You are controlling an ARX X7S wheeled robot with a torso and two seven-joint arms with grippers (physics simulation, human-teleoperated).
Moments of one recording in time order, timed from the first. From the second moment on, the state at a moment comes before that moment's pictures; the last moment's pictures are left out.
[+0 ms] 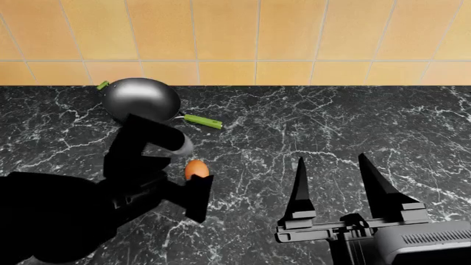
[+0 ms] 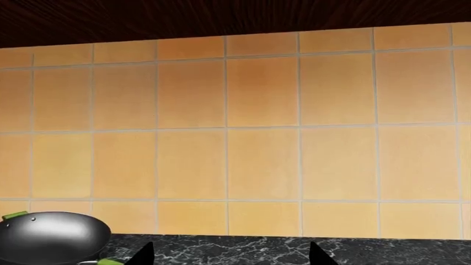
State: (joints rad) left arm -0.85 -0.62 0.32 0.39 -1.73 -1.26 -0.78; right arm -0.09 0.31 -0.24 -0.85 0.21 0.27 0.34
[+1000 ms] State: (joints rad) left arm -0.83 -0.54 0.48 0.25 -1.35 -1.16 -0.58; right arm -0.10 0.35 -0.25 -0.86 0.24 0.27 0.38
